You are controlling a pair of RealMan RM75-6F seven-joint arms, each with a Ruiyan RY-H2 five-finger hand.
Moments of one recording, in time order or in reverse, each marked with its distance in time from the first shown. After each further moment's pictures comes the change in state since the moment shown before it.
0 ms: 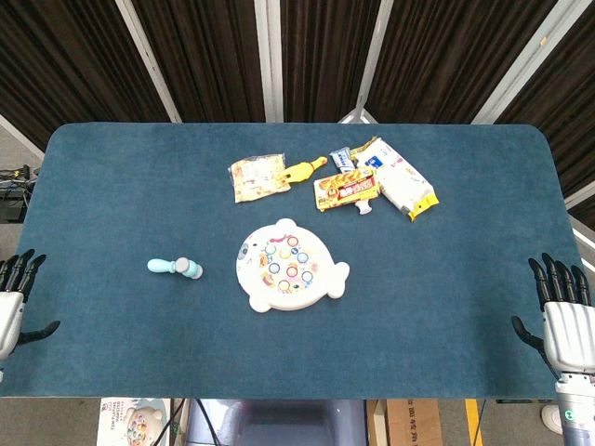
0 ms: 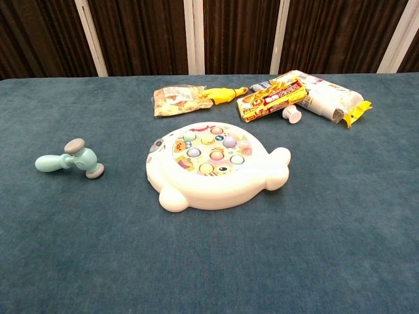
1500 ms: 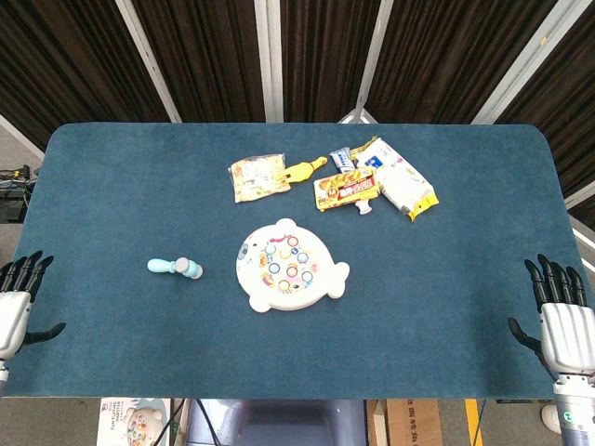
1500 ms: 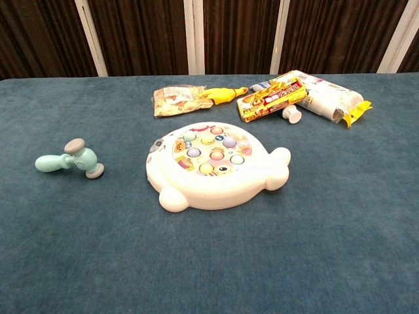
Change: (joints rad) left arm -0.021 0.015 -0.002 -0.048 -0.026 -0.050 0.013; right arm 0.000 -0.004 -0.005 0.001 -0.015 -0.002 0.028
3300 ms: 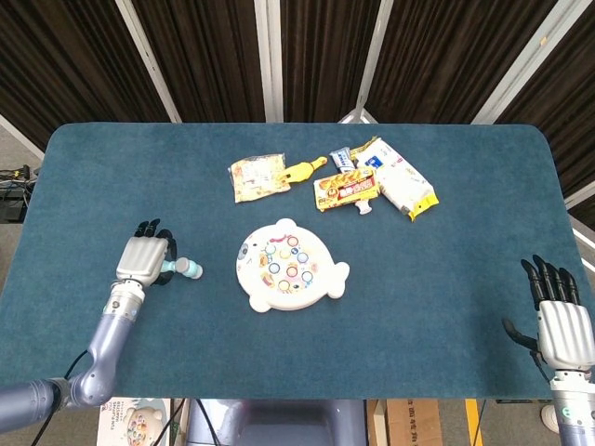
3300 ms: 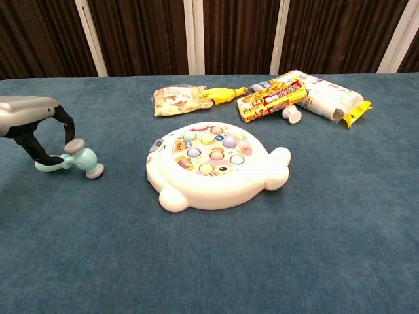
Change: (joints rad) left arm -0.533 -0.360 -0.145 0.065 -0.629 -0.328 0.555; right arm 0.012 0.008 0.004 -0.013 0.032 -0.053 0.091
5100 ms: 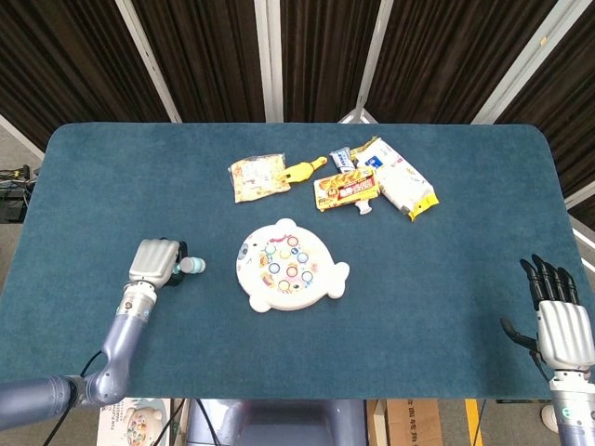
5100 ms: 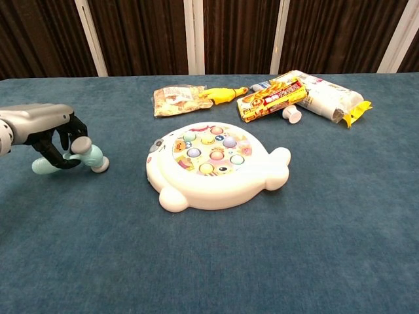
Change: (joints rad) left arm -0.052 -0.052 0.041 0.034 -0.024 0.032 -0.045; right arm 0.000 0.000 0.000 -0.005 -0.005 0.006 0.013
